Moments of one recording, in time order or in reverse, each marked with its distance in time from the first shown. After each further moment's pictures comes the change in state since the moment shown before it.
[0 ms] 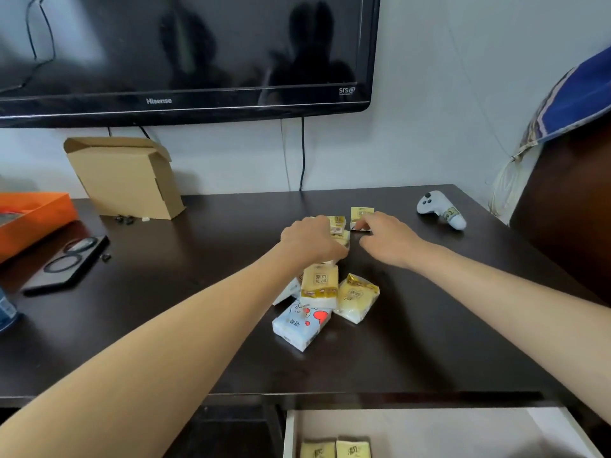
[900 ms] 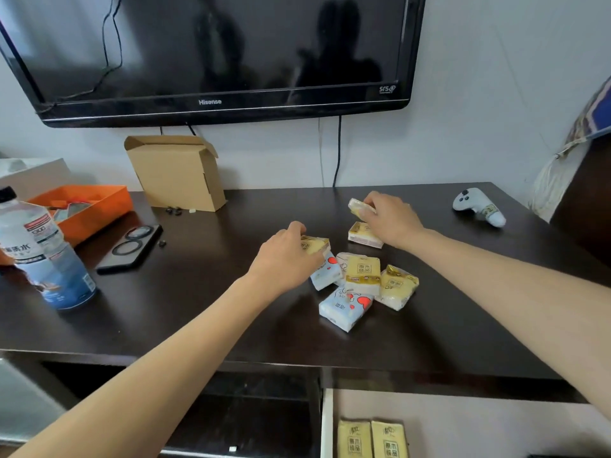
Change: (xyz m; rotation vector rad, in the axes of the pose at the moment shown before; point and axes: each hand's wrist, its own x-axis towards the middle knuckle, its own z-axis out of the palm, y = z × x) left_hand -0.106 -0.091 -0.029 -0.302 0.132 -0.084; right_hand 0.039 -0.050 0.031 -0.031 0.214 -0.075
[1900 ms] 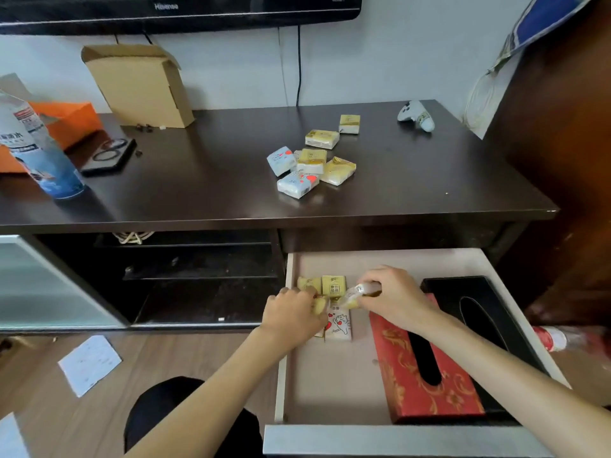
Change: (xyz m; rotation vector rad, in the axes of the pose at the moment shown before) left_hand -0.260 -0.001 0.158 0.291 -0.324 0.053; right_hand -0.386 0.011 -0.025 0.295 -0.344 0.173
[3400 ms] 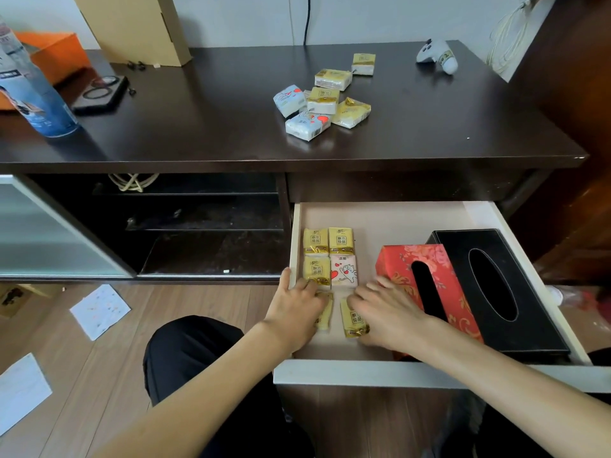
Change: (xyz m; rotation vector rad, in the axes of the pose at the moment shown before) left_hand -0.068 -0.014 0.041 0.458 -0.106 0.378; right_hand -0.066 0.012 0.079 -0.840 -0.364 -0.377
